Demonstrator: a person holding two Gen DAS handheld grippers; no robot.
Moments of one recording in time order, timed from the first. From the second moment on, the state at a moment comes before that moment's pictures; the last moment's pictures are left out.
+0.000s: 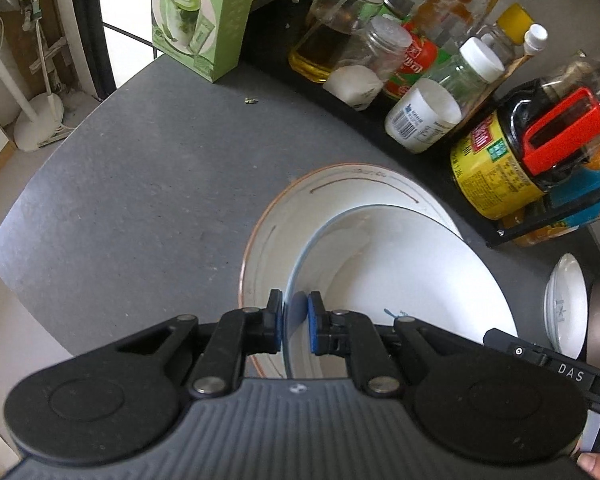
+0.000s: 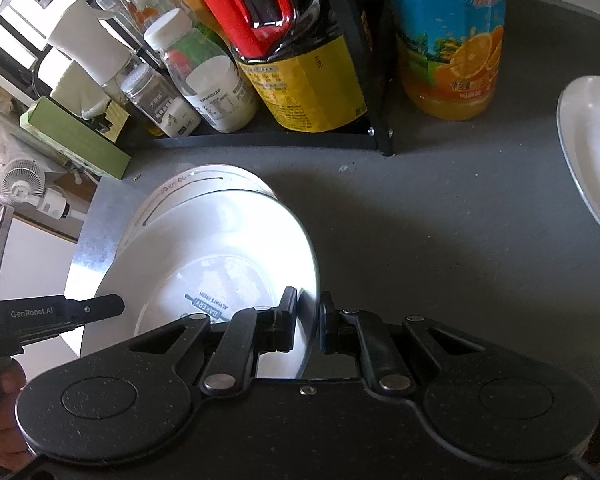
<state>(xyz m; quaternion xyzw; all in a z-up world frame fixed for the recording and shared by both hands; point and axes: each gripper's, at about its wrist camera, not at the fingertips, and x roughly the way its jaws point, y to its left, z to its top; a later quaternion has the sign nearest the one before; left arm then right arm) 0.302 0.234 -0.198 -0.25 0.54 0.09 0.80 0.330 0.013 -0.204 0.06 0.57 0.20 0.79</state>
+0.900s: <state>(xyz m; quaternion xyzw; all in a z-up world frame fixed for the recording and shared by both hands) 0.322 0.232 -0.199 -0.18 0.52 0.12 0.82 0.326 0.021 -0.207 0.05 0.58 0.20 0.79</state>
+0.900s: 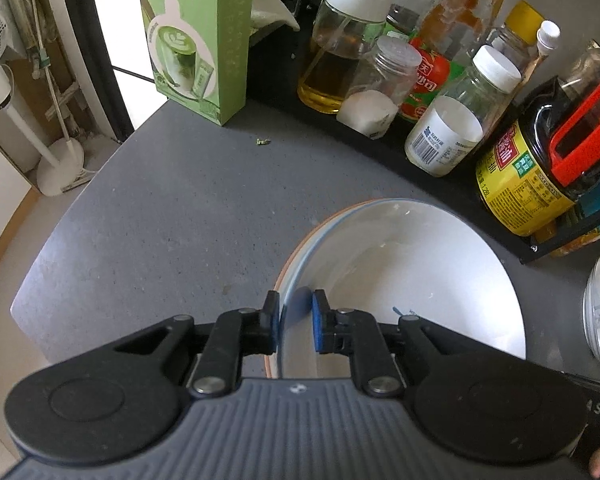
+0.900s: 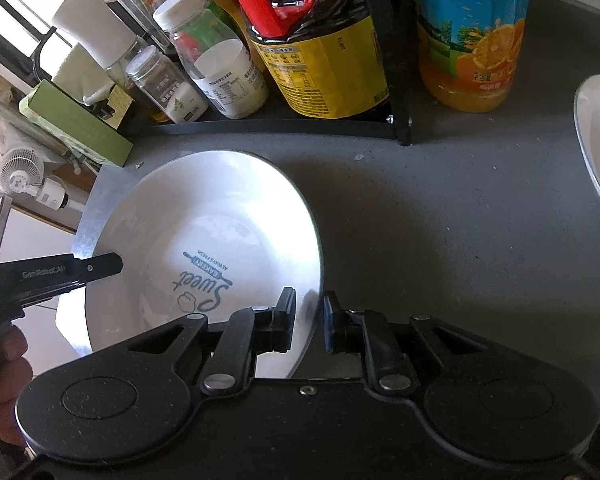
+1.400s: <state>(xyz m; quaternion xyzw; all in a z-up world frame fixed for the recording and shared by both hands) 0.326 0.215 -0.205 -0.10 0.53 0.12 0.83 0.317 0.028 -0.210 0.03 0.57 0.22 0.79</state>
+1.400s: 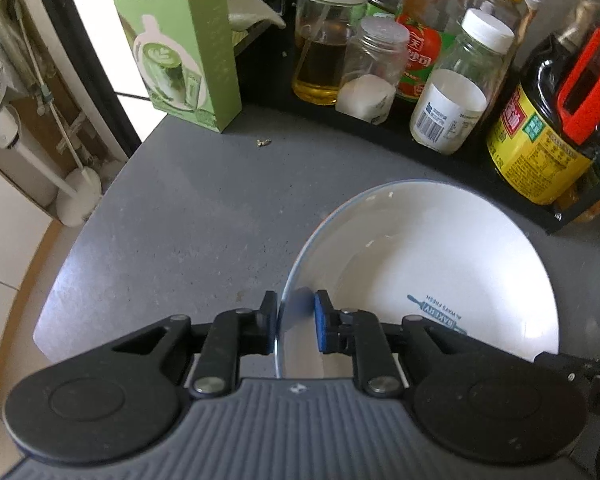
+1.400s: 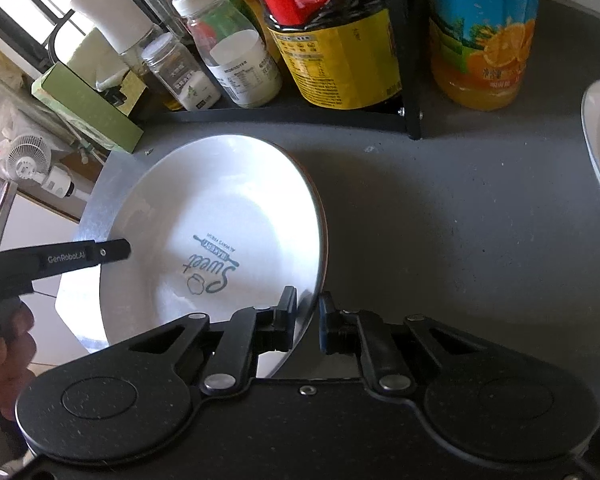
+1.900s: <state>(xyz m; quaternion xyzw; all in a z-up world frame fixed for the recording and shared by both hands) 0.326 0.203 -0.178 -0.05 0.53 0.15 0.84 0.316 0.020 -0.211 0.06 0.58 0.21 0.79</state>
